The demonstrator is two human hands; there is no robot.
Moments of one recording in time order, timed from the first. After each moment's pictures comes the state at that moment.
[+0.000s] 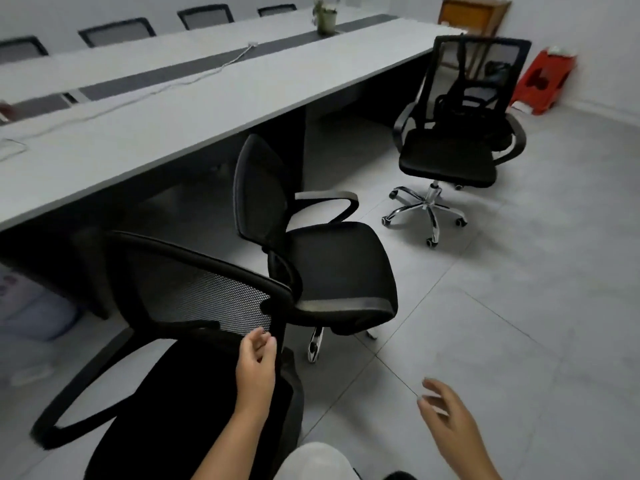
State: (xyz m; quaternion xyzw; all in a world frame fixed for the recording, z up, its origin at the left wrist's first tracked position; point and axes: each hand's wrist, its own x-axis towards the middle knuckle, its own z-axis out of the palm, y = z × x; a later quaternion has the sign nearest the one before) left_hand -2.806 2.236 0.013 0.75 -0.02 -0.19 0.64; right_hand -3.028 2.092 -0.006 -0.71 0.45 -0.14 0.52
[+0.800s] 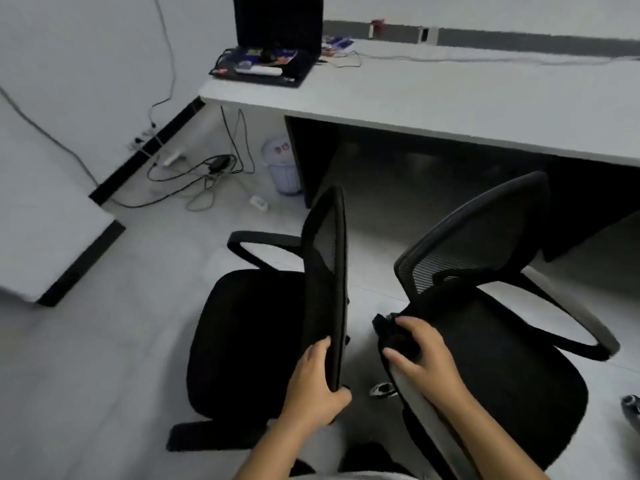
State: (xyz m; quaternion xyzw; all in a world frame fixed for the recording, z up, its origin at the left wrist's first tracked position) left_hand -2.771 2.160 0.023 0.87 0.20 -0.14 0.42; right_hand -2.687 1.990 0.015 -0.88 -0.17 0.10 0.42
